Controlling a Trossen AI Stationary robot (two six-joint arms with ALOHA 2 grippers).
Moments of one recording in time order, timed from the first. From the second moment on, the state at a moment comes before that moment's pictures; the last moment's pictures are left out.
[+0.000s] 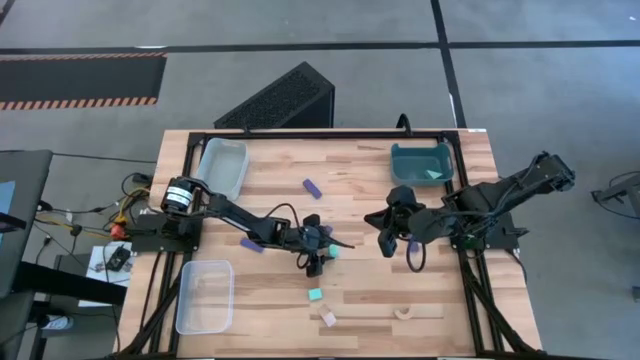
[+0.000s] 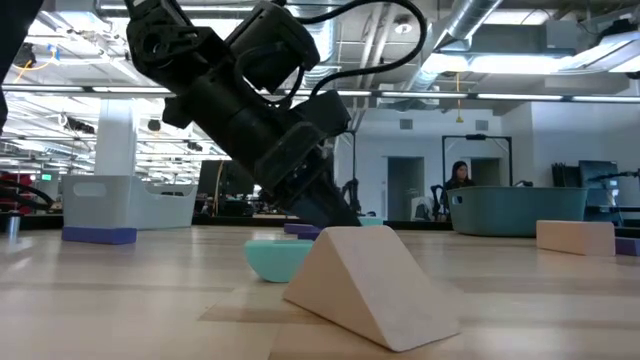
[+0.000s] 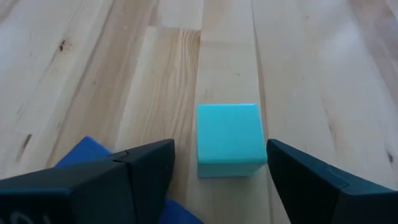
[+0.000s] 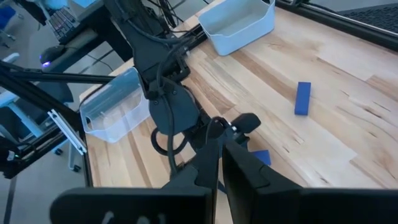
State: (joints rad) left arm -0.16 1.98 0.95 0.33 -0.12 -0.19; right arm 0.42 1.23 1.24 -0.64 0.58 0.86
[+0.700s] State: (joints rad) left arm -0.14 1.91 1.01 0.35 -0.08 -0.23; right arm 0.45 1.19 1.24 -0.87 0.58 0.98
